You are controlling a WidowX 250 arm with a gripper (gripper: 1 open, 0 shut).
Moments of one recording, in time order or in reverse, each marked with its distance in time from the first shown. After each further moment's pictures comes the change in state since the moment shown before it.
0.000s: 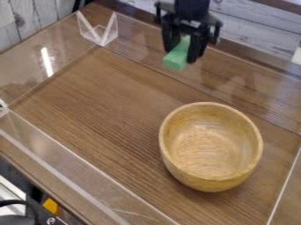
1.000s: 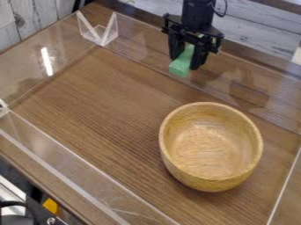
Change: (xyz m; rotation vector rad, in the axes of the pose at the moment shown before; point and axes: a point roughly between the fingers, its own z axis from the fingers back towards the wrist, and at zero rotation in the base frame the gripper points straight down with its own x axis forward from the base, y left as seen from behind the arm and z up) arm 0.029 0.003 -0.026 0.008 0.057 -0.045
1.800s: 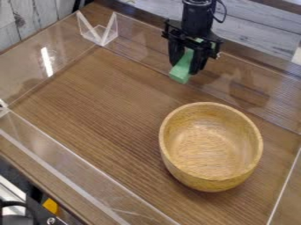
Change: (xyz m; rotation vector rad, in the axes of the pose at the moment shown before) arm 0.001 -0.010 -0.006 -0.003 0.020 -0.037
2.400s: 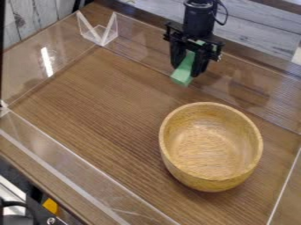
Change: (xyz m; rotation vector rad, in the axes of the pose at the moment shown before) arm 0.001 -0.005 -0.003 -0.010 0.014 -0.011
